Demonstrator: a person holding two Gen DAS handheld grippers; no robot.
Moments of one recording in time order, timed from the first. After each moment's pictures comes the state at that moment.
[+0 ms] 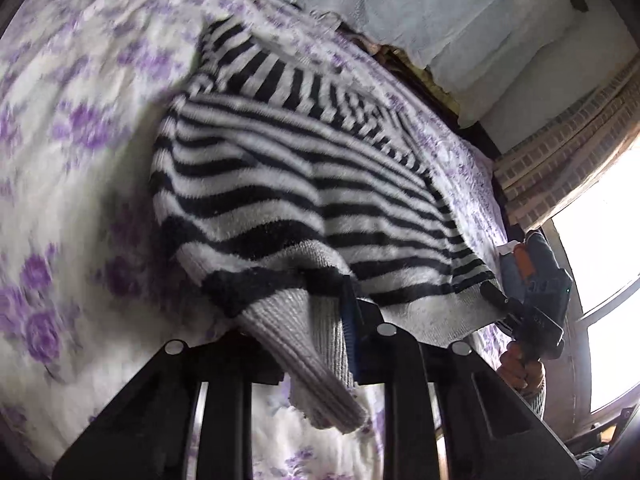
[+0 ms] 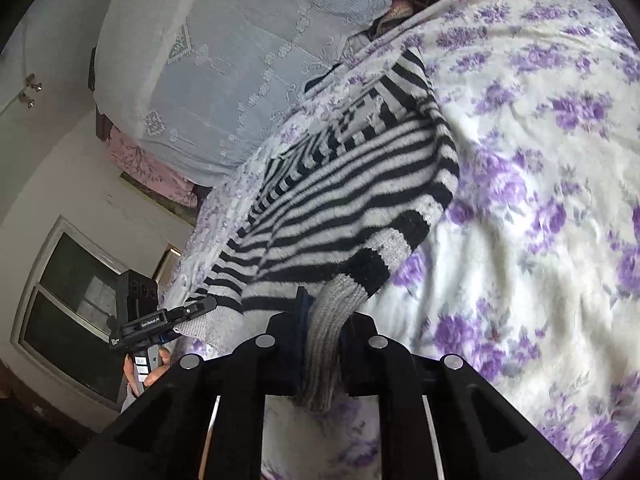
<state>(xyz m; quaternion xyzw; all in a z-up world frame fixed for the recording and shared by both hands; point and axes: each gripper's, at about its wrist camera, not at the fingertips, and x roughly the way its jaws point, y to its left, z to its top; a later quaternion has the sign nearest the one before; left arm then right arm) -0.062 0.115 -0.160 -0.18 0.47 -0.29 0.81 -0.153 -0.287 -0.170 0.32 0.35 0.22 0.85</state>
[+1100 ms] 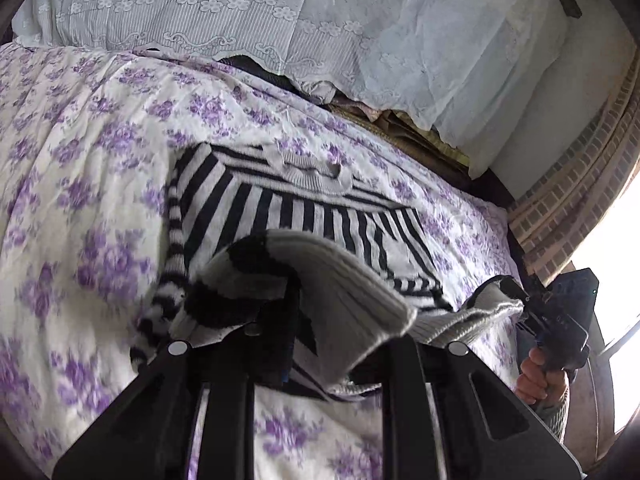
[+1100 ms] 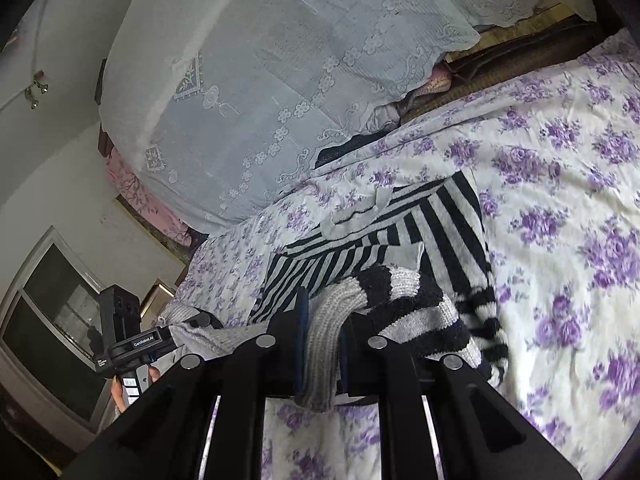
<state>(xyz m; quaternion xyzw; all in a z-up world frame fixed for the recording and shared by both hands) 0.057 0.089 -0.087 -0.15 0.40 -0.26 0.86 -0.022 -0.291 -0.090 0.29 0.29 0.20 0.89</state>
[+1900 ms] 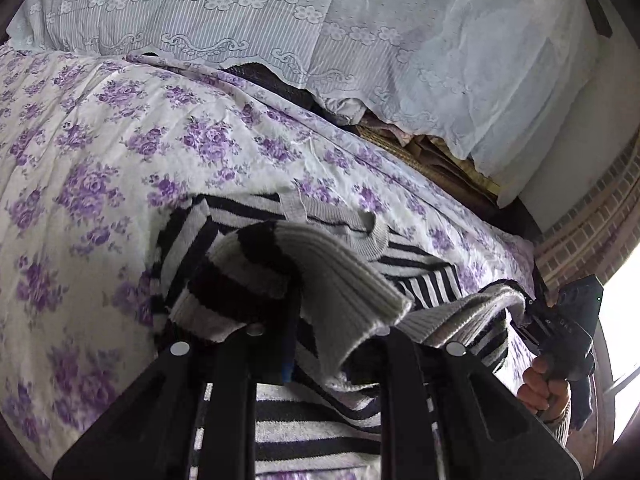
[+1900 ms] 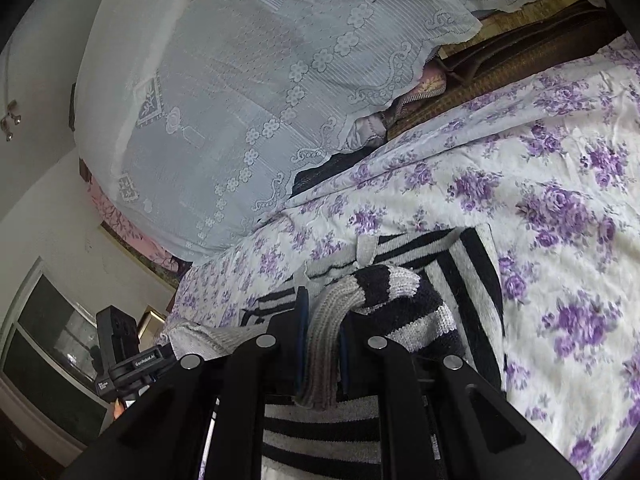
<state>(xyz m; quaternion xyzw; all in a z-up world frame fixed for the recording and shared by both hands) 0.166 0.068 -0.097 -0.16 0.41 -0.23 0.87 0.101 -0.306 -0.106 0.32 0.29 0.18 0.88</state>
